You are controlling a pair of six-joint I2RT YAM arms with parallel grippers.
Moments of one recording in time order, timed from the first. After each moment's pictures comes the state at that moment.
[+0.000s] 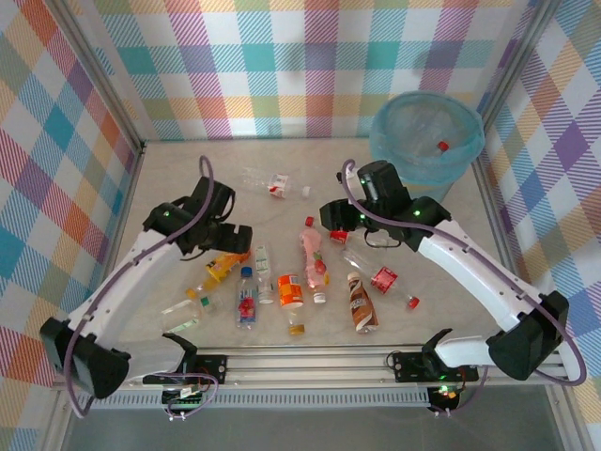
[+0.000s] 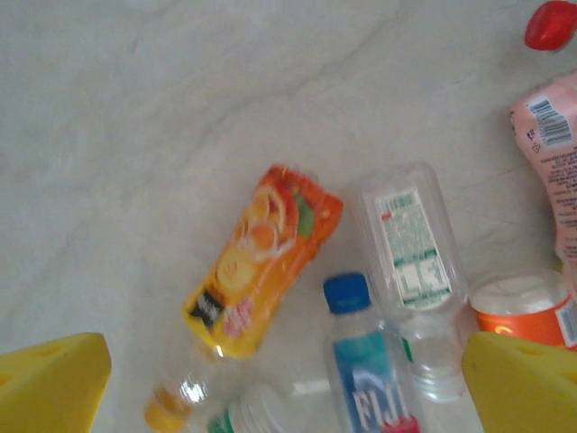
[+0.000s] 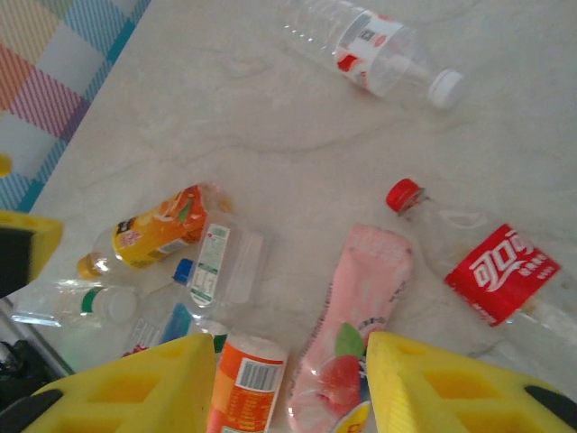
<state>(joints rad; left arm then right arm) -0.46 1.25 1.25 -1.09 -0.18 -0.19 0.65 1.31 1.29 -0.68 -0.20 0.36</state>
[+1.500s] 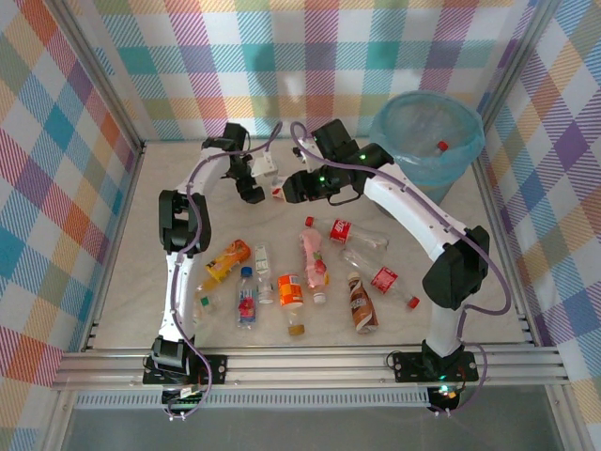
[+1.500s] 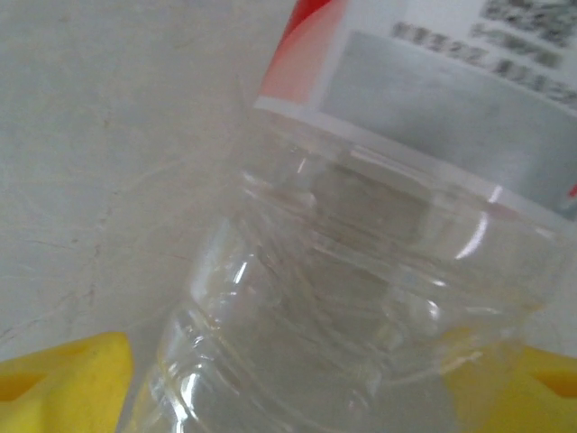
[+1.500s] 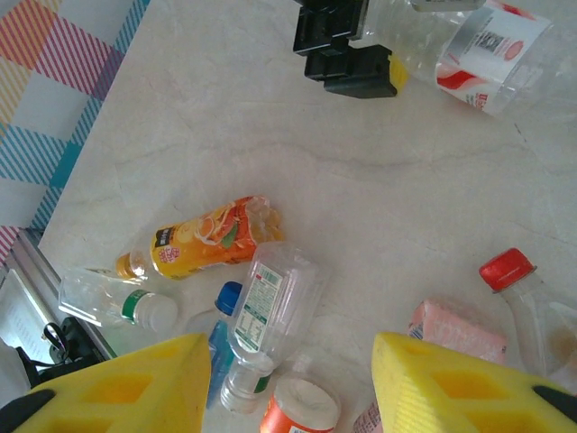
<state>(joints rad) -0.17 2.49 2.25 -1.00 0.25 1.05 0.65 1.85 1.89 -0.94 -0.37 0.28</state>
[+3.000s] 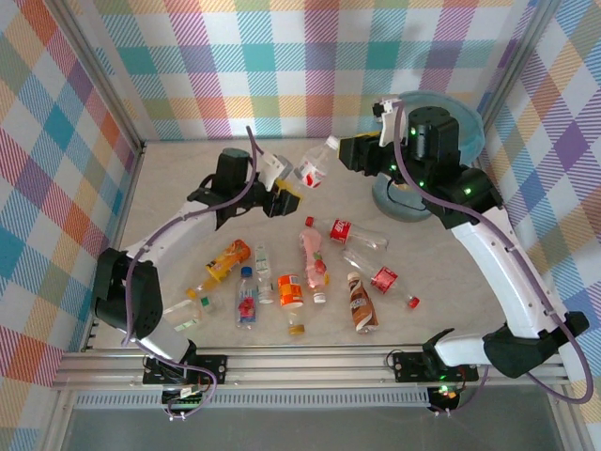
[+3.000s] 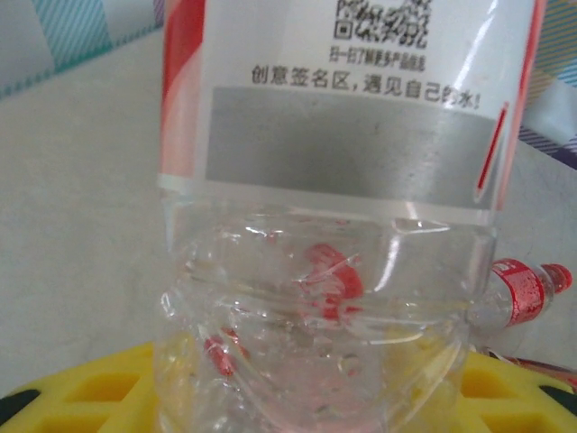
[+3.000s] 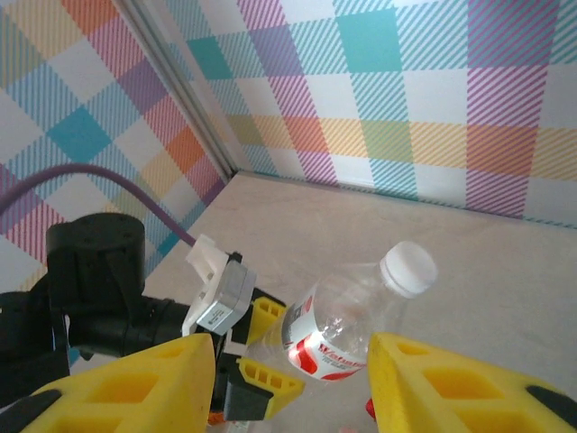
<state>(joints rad) -0.41 1.58 1.20 -0.19 0.63 0.13 0.54 1.33 1.72 -0.69 -0.16 0.28</state>
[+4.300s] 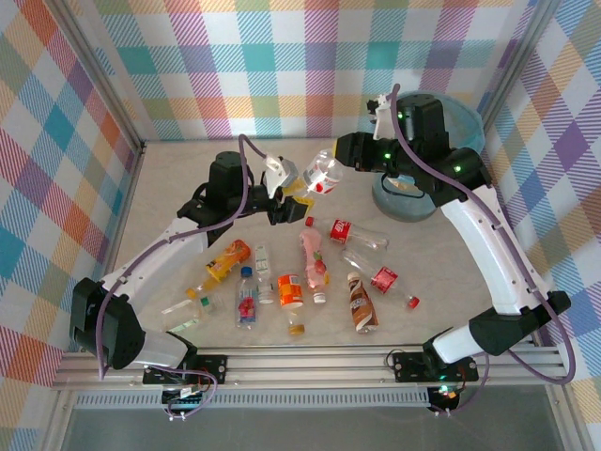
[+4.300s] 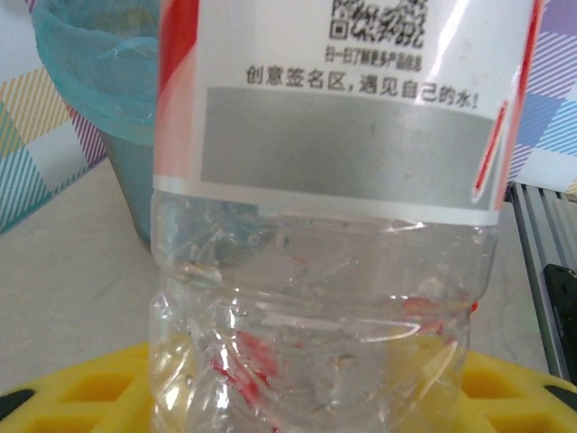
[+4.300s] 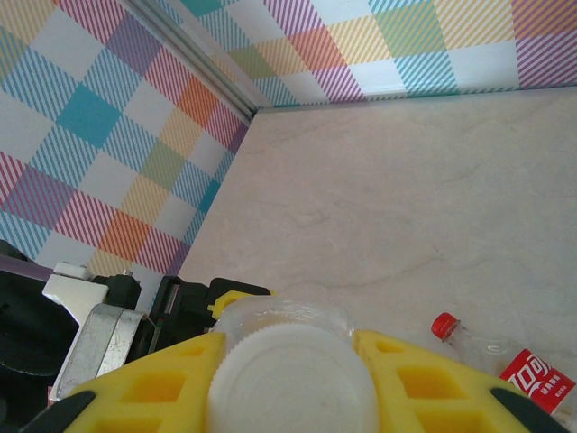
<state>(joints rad) -0.50 1.40 1.17 -0.12 0.70 0.19 0.51 1.46 1.87 -0.89 -0.29 0.48</state>
